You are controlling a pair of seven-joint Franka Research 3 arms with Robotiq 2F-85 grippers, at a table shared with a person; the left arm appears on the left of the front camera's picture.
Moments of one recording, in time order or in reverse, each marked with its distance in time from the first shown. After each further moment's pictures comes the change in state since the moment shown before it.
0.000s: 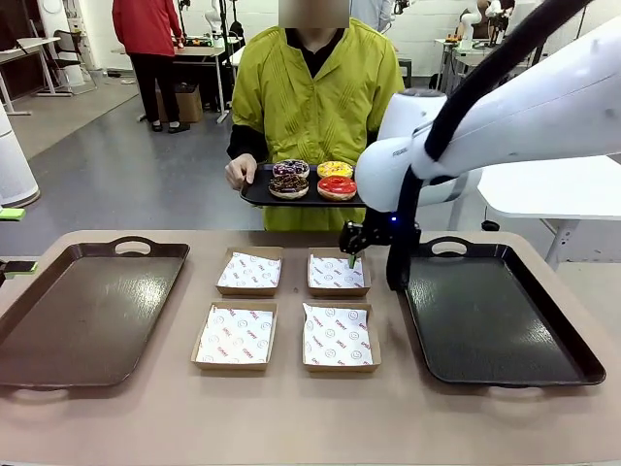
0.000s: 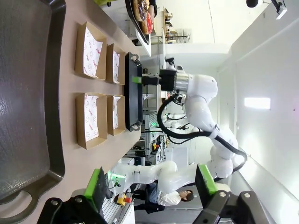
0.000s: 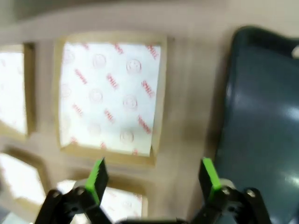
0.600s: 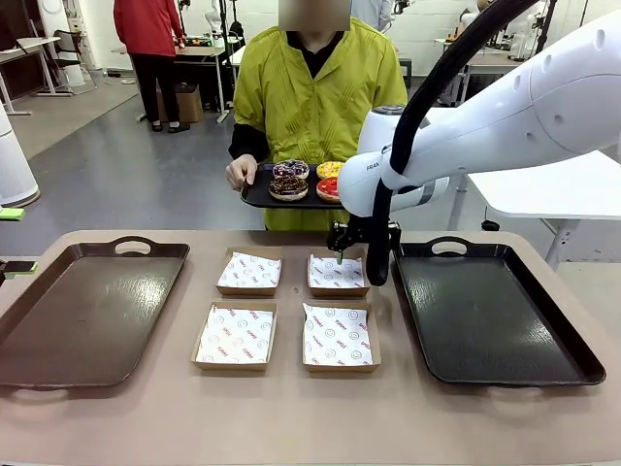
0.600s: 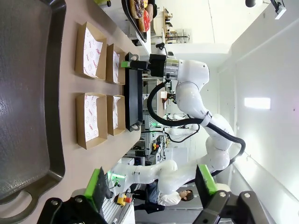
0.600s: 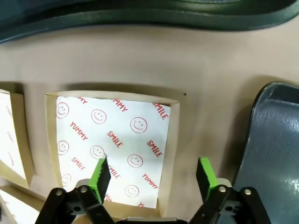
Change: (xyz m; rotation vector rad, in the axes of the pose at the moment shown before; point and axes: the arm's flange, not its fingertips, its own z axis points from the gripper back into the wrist) left arm 0.000 0.000 0.000 0.000 0.000 0.000; right arm 0.047 0.010 -0.035 -0.015 -0.015 -0.006
